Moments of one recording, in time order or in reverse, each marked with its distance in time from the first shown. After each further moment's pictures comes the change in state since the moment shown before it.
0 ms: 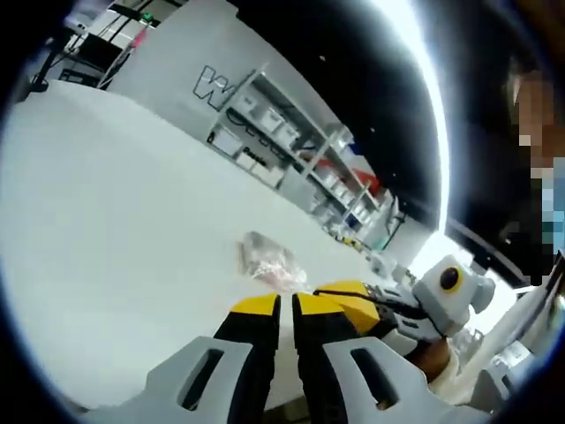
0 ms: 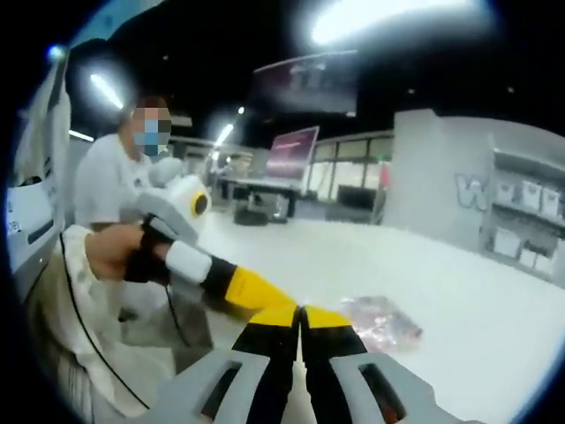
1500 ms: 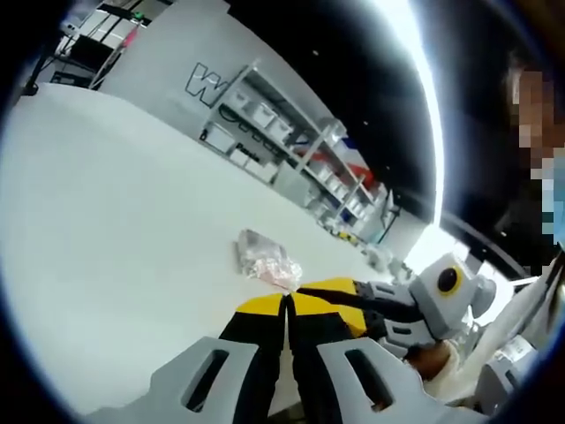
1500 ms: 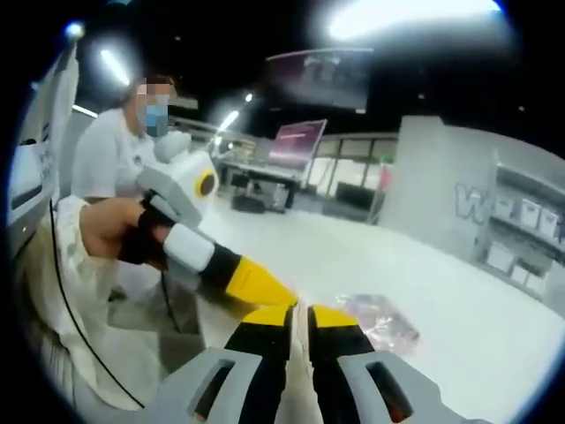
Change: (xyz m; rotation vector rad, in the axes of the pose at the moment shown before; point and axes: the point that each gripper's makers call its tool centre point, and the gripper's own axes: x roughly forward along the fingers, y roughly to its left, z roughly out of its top) left arm 0.003 -0.006 0.000 0.033 0.010 -0.037; right arm 0.006 -0.005 -0.009 -0.085 0.032 -0.028
